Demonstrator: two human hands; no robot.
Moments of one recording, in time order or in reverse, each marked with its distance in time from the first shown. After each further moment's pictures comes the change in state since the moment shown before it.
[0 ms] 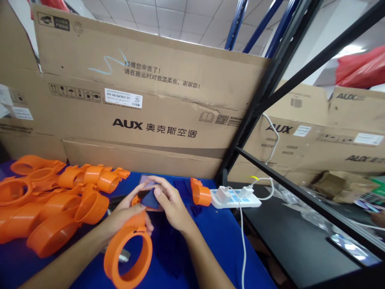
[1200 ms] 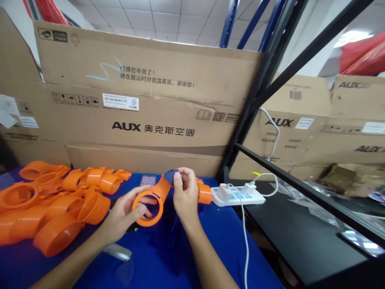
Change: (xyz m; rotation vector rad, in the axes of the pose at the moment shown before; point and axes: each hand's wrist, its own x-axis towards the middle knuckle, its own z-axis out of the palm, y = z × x) left_hand -0.006 0.005 0.002 0.427 0.081 0.321; right_hand 0.010 0.014 -0.014 -0.114 0.674 -0.100
